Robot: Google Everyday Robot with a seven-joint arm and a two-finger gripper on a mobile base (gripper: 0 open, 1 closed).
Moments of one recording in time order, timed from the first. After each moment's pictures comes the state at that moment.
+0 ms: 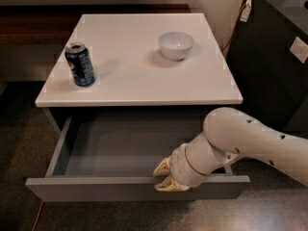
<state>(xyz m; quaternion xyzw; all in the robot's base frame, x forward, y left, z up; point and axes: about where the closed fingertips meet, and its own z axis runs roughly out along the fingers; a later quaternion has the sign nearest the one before) 0.380 -0.031 0.682 -0.72 0.62 0.20 0.21</state>
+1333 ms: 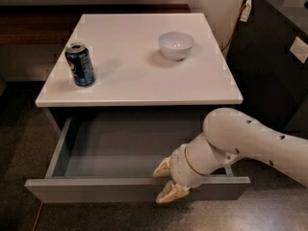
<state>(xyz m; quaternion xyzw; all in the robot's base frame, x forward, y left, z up) 0.379 -0.031 0.682 -0.72 0.62 0.20 0.21</state>
